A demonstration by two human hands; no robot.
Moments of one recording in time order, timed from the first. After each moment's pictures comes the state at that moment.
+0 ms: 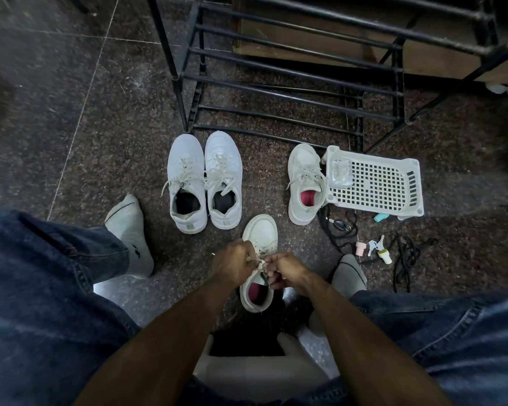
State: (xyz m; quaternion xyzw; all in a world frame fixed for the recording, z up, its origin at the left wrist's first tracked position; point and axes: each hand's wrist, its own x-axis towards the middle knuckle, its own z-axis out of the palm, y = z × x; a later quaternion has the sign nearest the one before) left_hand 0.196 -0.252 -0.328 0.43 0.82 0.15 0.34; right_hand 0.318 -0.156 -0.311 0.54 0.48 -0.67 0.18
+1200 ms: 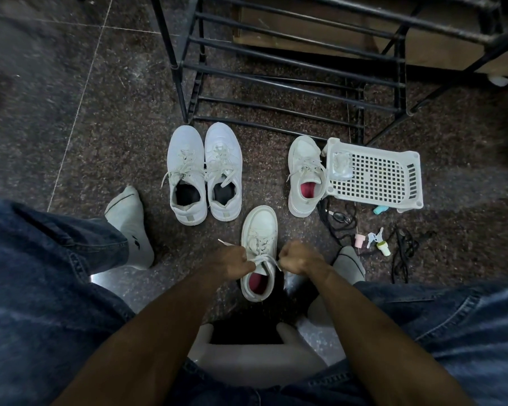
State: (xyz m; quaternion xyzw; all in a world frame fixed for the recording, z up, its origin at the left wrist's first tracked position) left_hand 0.185 -0.260 -0.326 0.41 0.76 -0.01 0.50; right_hand 0.323 -0.139 -0.290 0.45 0.74 -0.34 0.36
